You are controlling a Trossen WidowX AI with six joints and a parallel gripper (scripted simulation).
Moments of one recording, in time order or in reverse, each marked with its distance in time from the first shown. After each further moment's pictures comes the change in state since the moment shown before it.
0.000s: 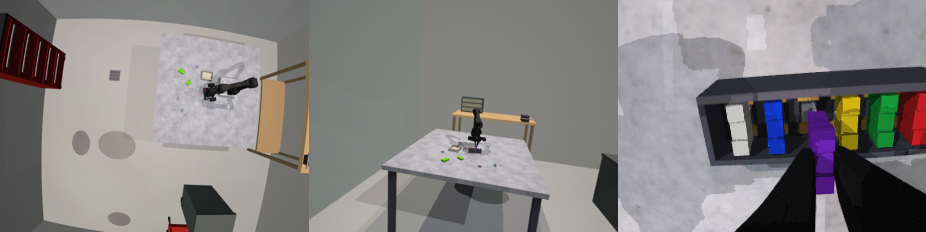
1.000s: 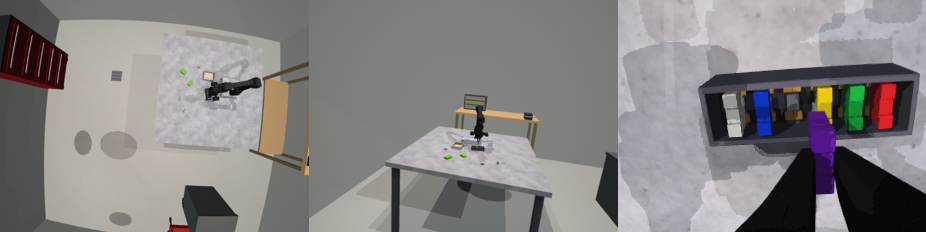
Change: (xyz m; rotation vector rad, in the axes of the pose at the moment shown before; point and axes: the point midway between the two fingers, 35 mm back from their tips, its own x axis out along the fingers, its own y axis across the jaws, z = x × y) arm -0.026 -0.009 0.001 0.000 -0.002 0.002
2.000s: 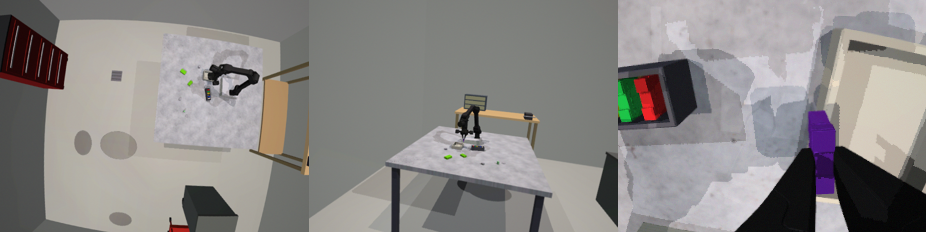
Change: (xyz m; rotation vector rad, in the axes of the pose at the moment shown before) arm -0.004 -0.159 -0.017 0.007 -0.008 -0.009
